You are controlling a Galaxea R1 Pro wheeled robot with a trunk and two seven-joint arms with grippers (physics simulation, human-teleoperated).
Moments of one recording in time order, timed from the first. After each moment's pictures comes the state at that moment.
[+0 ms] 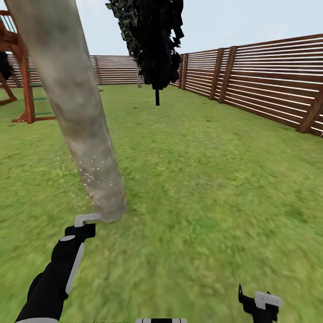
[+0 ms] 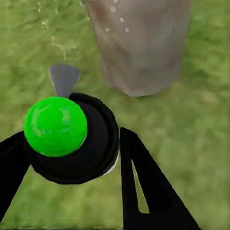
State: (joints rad) left arm -0.41 0.01 0.12 -1.37 -0.07 0.65 0.17; right arm -0.39 -0.09 -0.46 -0.17 0.38 -0.67 -0.21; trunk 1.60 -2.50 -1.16
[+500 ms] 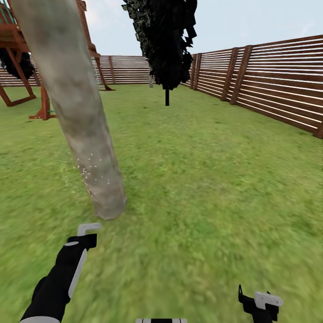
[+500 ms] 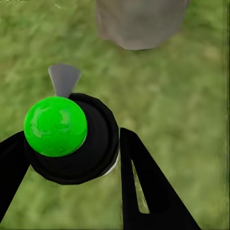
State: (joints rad) left arm -0.41 0.01 0.13 -1.24 -0.06 0.65 0.17; right arm -0.39 -0.09 -0.46 -0.17 0.38 -0.68 -0.21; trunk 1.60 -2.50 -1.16
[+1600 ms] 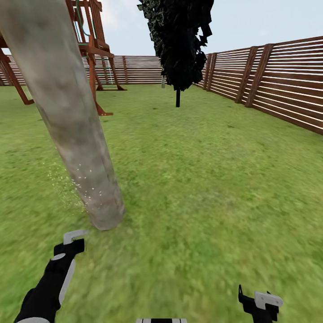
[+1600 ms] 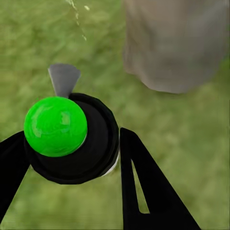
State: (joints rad) left arm -0.42 0.05 0.26 -1.05 -0.06 0.35 0.17; right arm -0.39 -0.09 -0.46 -0.17 0.38 -0.67 -0.21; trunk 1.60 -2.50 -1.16
